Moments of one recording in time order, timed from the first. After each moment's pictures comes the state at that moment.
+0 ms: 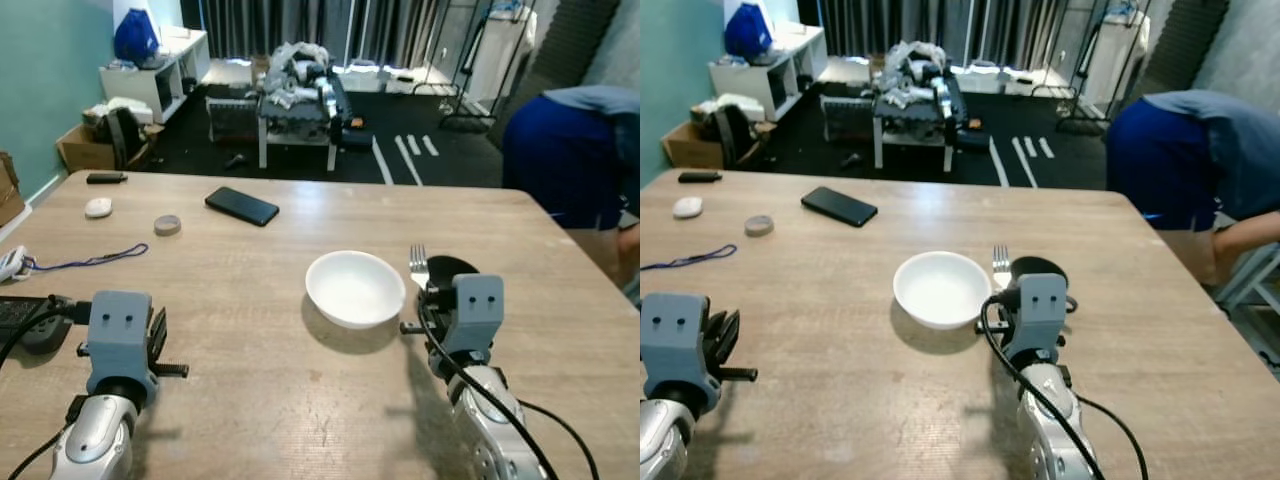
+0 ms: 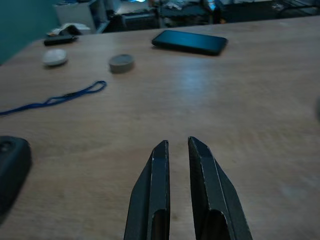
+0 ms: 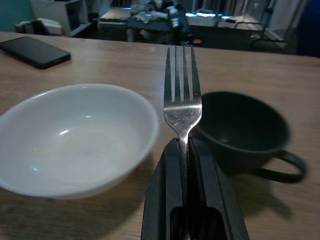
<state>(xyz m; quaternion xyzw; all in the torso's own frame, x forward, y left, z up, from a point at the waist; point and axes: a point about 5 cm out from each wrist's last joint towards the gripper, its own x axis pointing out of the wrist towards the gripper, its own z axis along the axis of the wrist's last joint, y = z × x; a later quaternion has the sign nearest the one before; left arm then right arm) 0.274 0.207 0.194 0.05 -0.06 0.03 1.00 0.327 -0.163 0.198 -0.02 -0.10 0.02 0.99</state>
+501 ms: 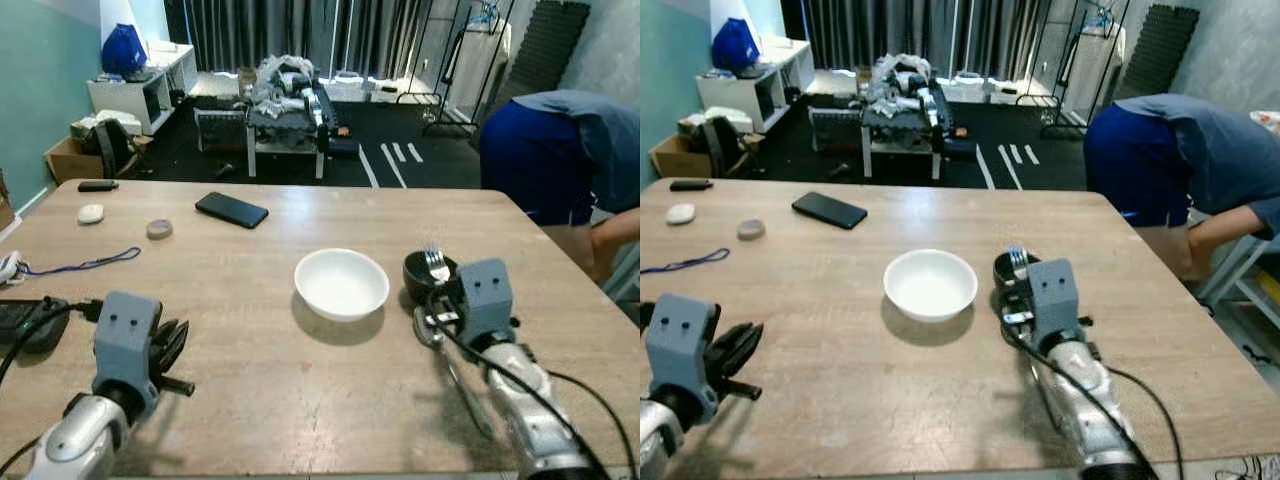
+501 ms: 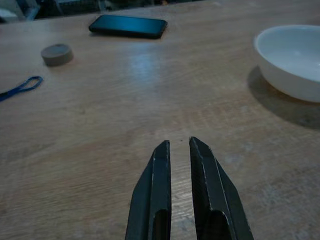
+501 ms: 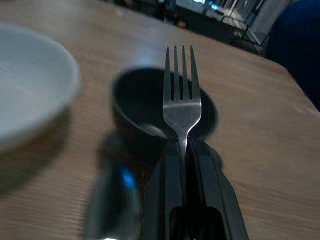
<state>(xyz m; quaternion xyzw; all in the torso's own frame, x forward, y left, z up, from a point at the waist) 0.269 0.209 0.198 0.05 -0.02 -0.10 0.99 0.359 -0.222 0.197 -0.15 -0.04 0.01 0.99</state>
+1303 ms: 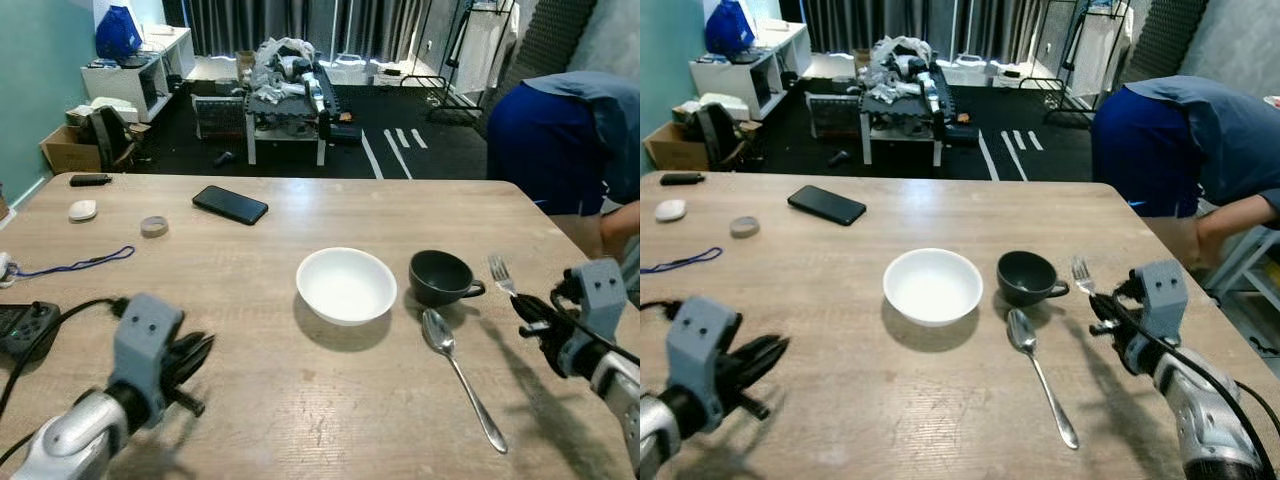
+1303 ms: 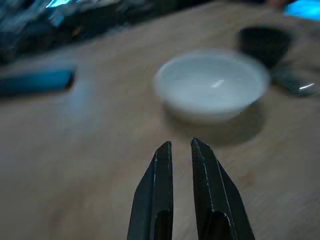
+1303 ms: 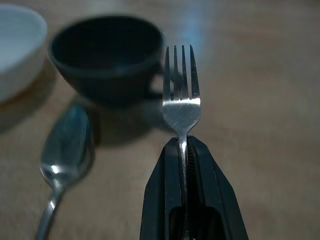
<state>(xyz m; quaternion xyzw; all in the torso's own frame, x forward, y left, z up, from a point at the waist) 0.266 0.172 0.235 0.11 -0.07 -0.29 0.95 0.319 -0.311 0.191 -0.05 0.01 0.09 1.00</state>
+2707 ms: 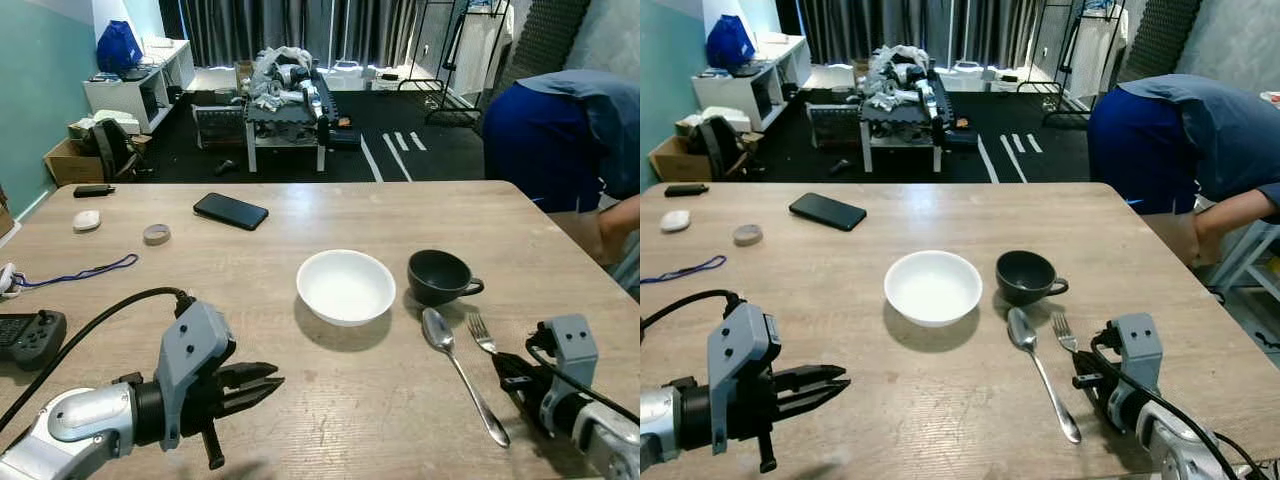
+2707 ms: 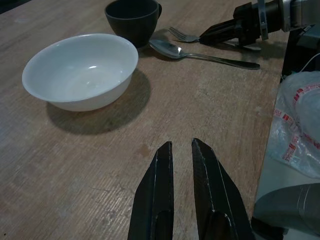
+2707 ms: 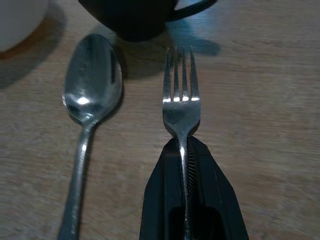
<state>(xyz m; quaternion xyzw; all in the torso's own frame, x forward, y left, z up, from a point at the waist) 0.241 0.155 0.224 0.15 0.00 -0.49 0.86 0.312 -0.281 0.152 0.01 0.08 0.10 0.99</state>
